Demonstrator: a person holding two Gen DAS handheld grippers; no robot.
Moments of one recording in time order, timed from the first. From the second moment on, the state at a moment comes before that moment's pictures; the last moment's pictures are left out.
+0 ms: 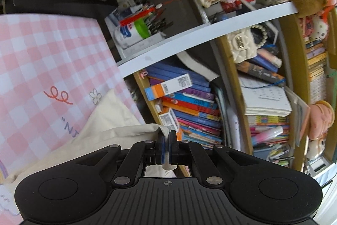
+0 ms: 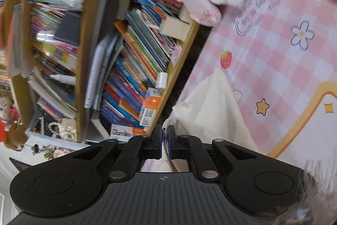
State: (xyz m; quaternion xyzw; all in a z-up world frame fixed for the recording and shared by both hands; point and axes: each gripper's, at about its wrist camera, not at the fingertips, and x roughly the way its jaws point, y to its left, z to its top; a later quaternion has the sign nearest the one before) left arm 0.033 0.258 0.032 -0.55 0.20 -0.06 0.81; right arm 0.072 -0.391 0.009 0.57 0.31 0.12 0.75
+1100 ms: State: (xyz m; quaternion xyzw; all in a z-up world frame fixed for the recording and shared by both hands) left arm 0.225 0.277 -0.064 -0.52 0.37 -0.05 0.77; right arm 0.196 -0.377 -0.075 0.54 0.34 -0.01 0.77
